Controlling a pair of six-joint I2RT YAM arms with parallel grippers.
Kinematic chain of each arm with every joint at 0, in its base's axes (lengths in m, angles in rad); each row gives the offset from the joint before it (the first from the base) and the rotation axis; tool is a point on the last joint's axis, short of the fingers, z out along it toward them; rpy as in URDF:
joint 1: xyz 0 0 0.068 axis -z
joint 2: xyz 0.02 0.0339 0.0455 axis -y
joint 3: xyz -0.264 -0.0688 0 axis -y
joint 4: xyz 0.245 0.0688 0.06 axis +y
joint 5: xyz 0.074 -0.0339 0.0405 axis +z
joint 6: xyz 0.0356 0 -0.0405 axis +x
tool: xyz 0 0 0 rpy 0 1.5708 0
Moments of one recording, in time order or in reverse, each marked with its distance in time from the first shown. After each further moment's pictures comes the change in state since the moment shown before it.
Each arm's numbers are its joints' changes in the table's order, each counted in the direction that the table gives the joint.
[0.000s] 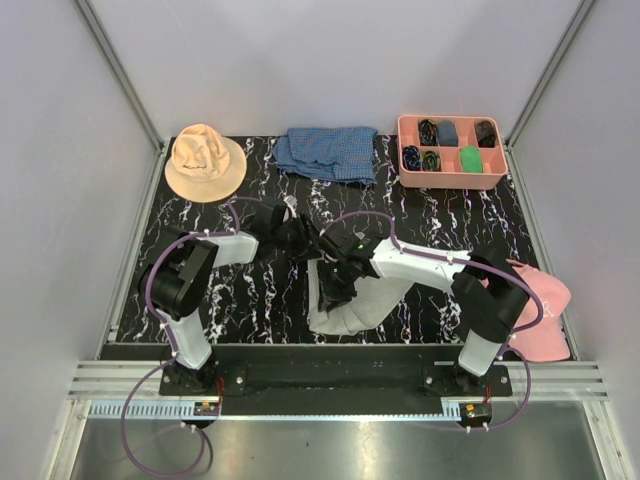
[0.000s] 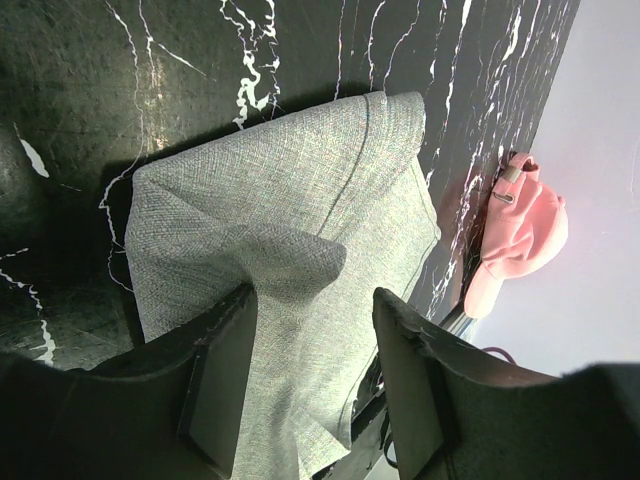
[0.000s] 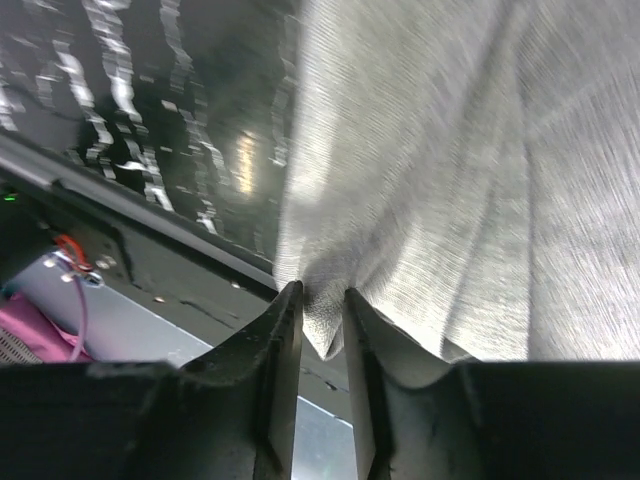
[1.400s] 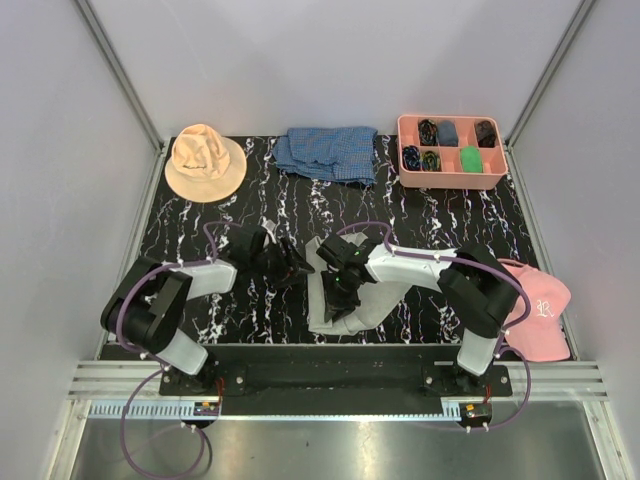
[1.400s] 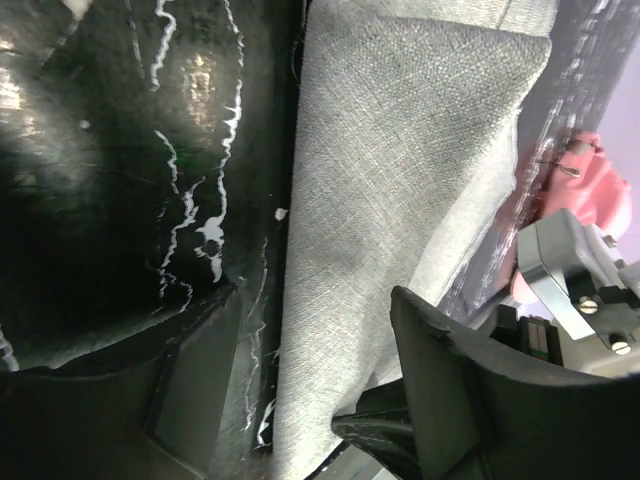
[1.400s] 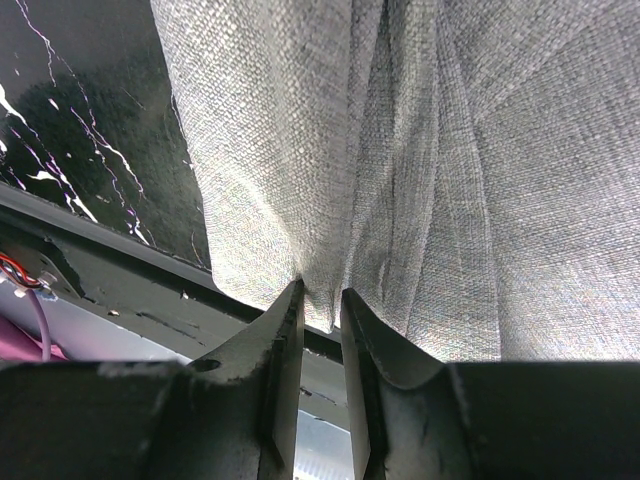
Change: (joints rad) left arm -0.030 0.264 -0.306 0.032 0.060 0.027; right arm -0.006 -0.055 -0.074 -0.001 0.000 0.029
